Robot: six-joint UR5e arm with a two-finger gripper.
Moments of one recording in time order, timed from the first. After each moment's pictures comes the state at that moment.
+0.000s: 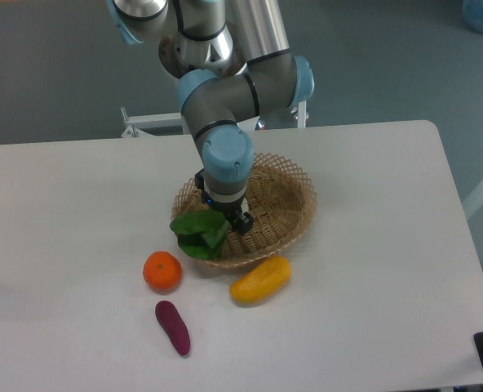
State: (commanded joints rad) arm 2.34 -1.87 -1.96 -1.03 1.57 1.17
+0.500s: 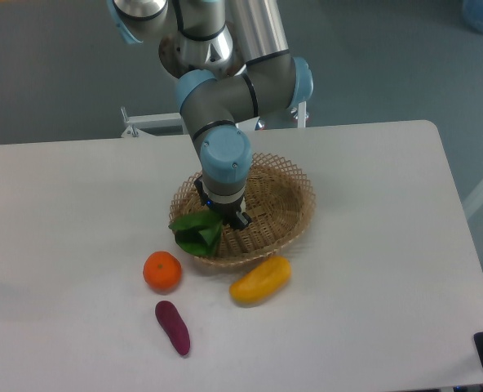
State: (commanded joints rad) arm 2.35 -1.85 -1.93 -1.04 1.57 1.15
